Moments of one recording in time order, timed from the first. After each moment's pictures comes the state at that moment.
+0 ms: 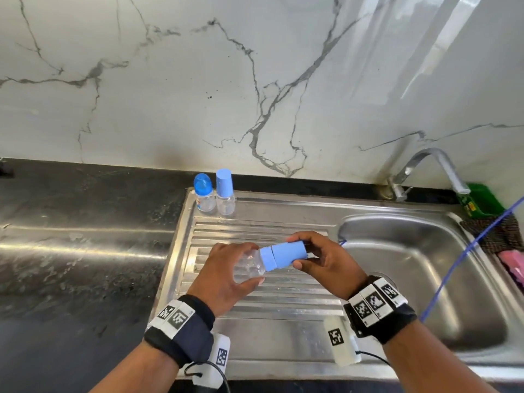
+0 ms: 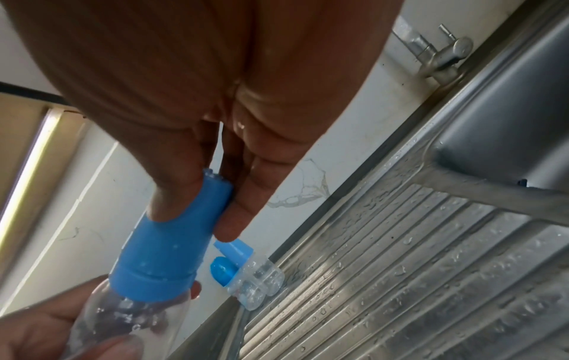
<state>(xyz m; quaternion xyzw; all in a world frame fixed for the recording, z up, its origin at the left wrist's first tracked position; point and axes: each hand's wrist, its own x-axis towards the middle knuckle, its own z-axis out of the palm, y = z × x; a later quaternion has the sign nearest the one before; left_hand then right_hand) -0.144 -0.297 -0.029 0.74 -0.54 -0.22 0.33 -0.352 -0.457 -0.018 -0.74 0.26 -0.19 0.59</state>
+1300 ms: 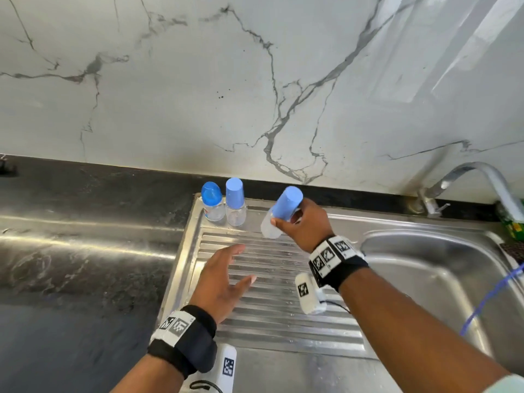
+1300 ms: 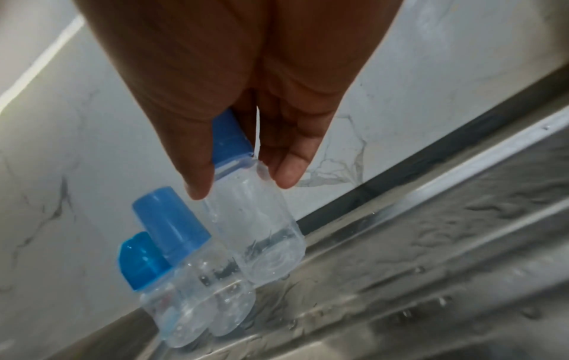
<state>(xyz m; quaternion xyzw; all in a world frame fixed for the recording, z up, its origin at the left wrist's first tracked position) -0.107 -0.327 -0.059 0.79 -0.40 -0.27 0.37 -0.218 -0.535 -0.021 -0.80 0.44 -0.17 0.36</state>
